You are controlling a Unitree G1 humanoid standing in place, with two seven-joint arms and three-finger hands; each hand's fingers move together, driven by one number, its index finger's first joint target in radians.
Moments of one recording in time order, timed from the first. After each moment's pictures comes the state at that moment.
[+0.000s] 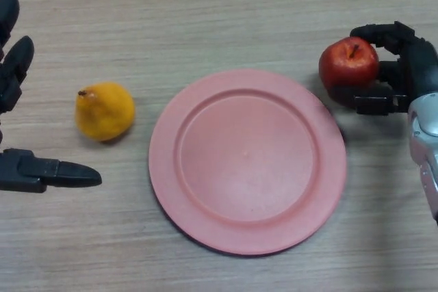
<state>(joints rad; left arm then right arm) -0.05 0.35 0.38 -0.58 -0.28 0.47 -0.25 -0.62 -0.27 -0.03 0.45 -0.06 0.27 -0.08</state>
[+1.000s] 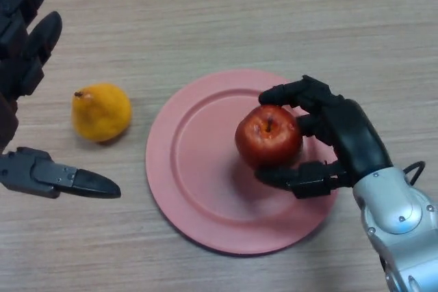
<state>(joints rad) -0.07 0.37 0.37 -0.77 -0.30 0.59 -0.30 -0.21 -0.19 0.29 -0.38 -0.22 0.61 0.03</state>
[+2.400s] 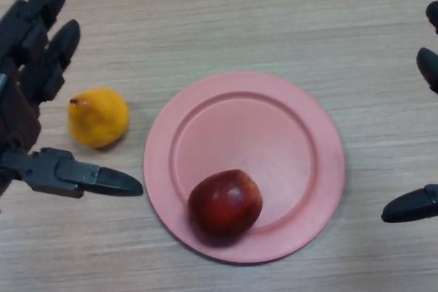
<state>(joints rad) -0.07 0.33 0.29 -0.79 -0.30 0.63 -0.23 -0.04 -0.32 -0.29 -0.90 0.25 0.79 0.27</state>
